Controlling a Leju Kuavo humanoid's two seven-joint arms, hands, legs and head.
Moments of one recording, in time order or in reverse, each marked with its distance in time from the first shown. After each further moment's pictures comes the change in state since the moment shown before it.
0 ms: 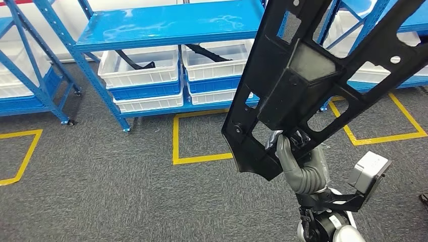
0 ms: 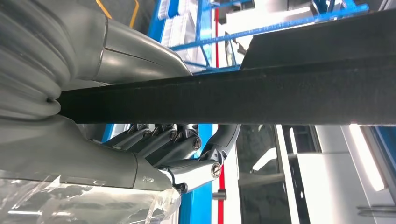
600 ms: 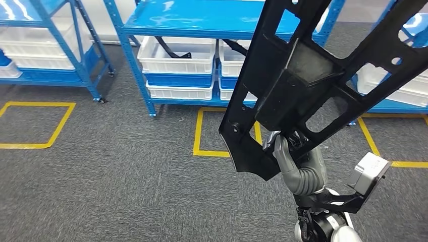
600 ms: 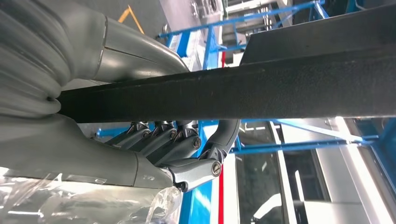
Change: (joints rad) left arm 0.001 0.000 0.000 0.000 0.002 -0.003 -0.001; right arm 0.002 0.005 0.001 0.000 0.001 0.014 -0.001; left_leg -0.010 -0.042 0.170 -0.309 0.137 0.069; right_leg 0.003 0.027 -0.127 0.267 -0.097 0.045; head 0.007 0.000
